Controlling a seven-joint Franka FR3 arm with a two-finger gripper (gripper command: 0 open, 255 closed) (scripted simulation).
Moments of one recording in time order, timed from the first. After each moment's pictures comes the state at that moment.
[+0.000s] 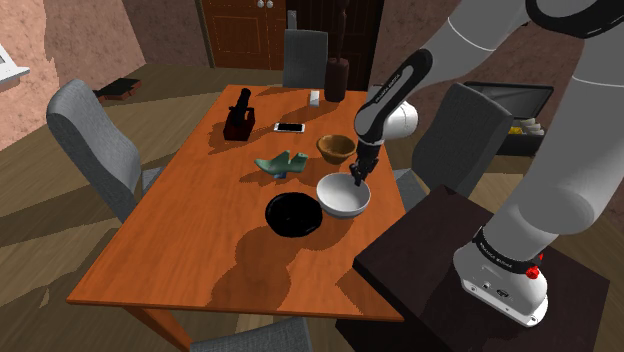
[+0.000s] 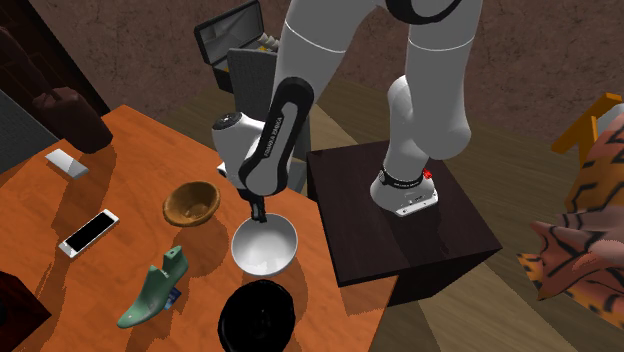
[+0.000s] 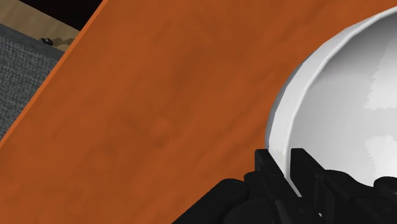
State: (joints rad) arm 0.05 0.21 -0.03 -2.54 0.33 2.66 -0.25
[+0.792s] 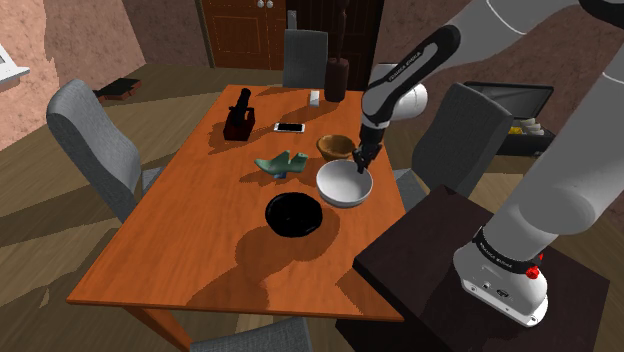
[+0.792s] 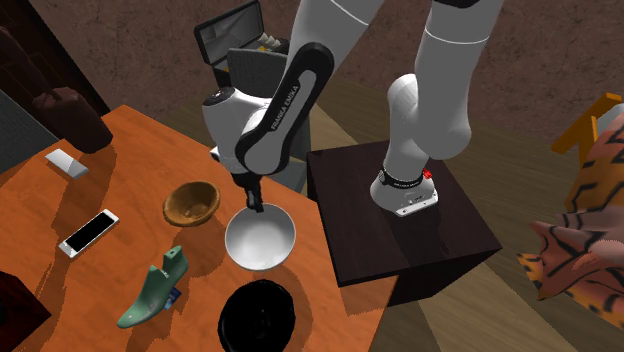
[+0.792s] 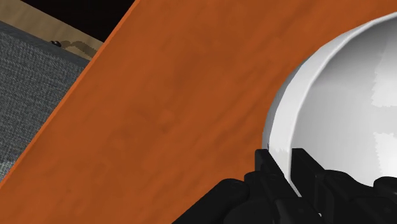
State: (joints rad) arm 0.06 0.04 -0.06 -2.54 0.25 2.50 -0.18
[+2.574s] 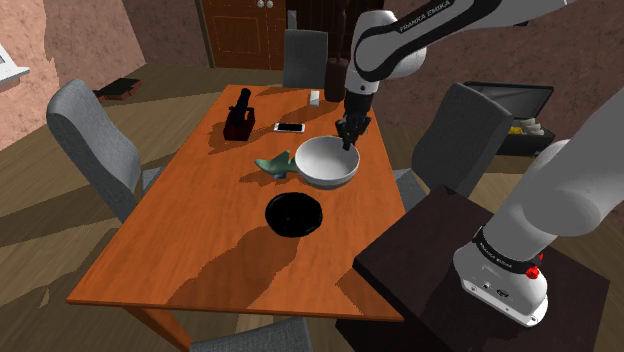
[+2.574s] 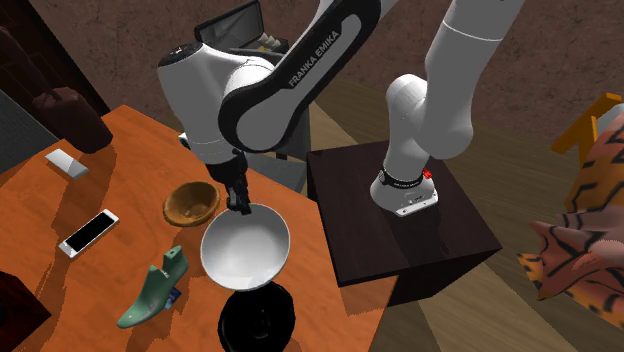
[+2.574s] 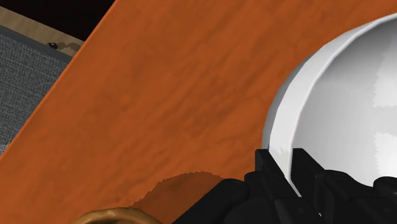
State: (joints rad) arm 0.12 -0.14 0.03 -2.39 0.19 2.19 0.05
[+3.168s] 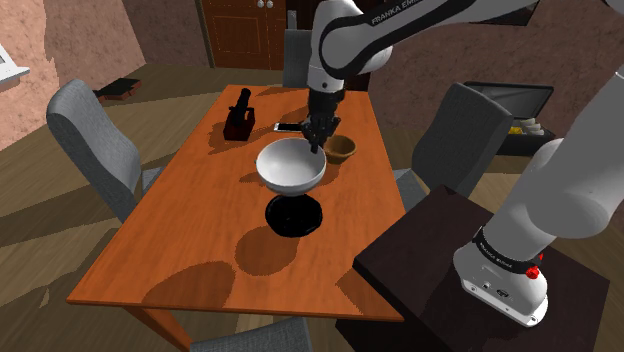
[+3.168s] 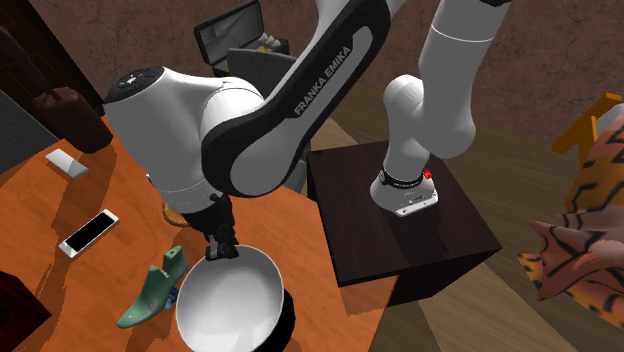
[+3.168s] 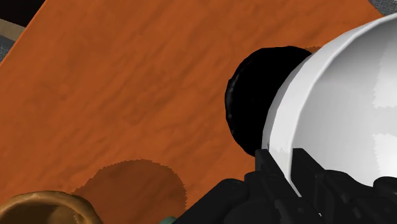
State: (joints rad) arm 0.21 -0.02 0.13 -2.19 0.19 2.15 0.26
